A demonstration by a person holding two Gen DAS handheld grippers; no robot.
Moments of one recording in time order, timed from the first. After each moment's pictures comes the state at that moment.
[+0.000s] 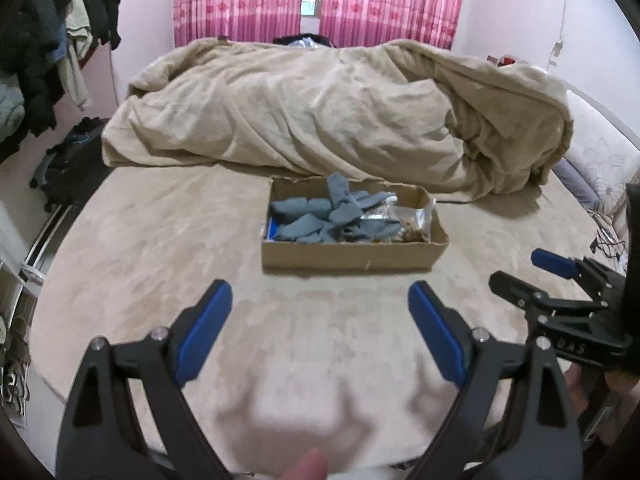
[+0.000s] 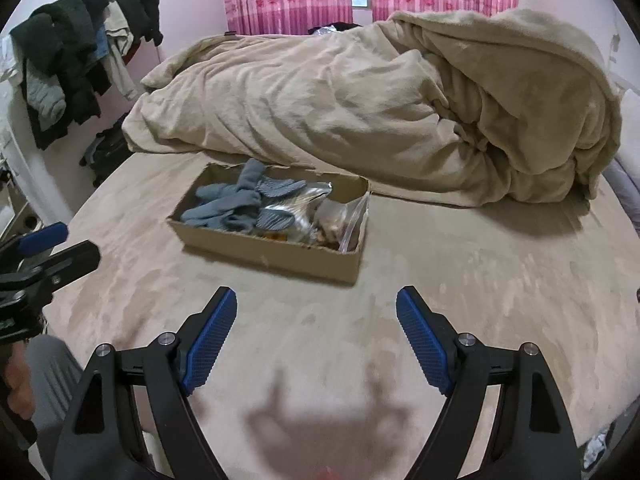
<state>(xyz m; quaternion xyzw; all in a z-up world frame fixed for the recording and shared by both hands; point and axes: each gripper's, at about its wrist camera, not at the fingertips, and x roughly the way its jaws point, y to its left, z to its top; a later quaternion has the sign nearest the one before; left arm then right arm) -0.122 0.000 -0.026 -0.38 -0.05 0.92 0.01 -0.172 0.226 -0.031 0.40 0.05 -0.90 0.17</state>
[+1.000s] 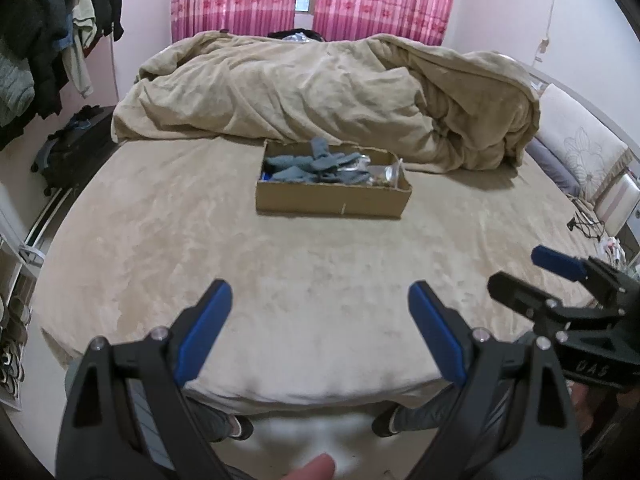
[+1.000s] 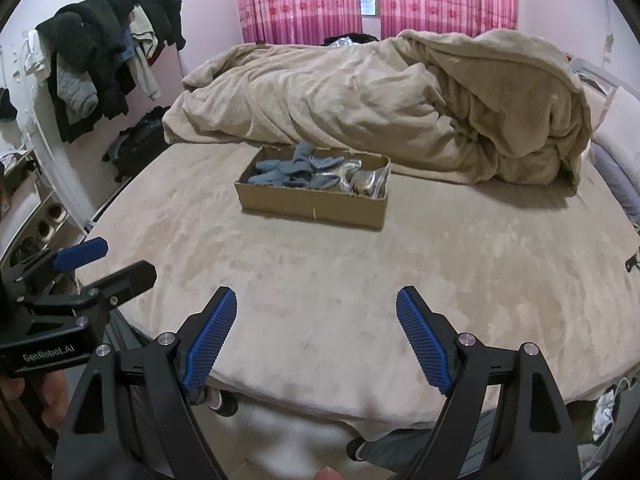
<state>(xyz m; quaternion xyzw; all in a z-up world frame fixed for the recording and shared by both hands) -0.026 0.012 -0.029 -0.39 -0.06 0.92 0.03 -0.050 0.225 -0.006 0.39 0.04 -0.90 0.18</state>
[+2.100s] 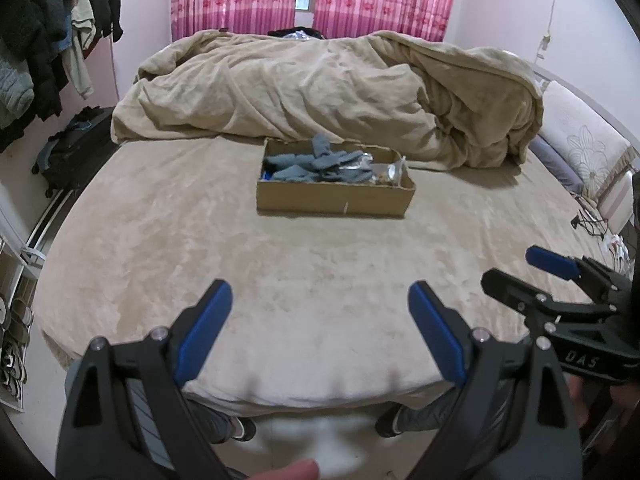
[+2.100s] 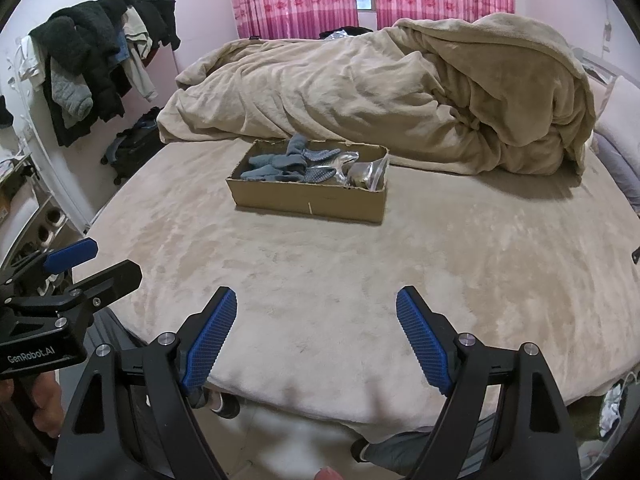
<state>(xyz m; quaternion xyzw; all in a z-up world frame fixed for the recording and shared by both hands) -0.034 0.013 -0.033 -0.39 -0.05 0.92 0.02 -0.061 0.228 -0.021 0.40 0.02 -0.90 0.18</state>
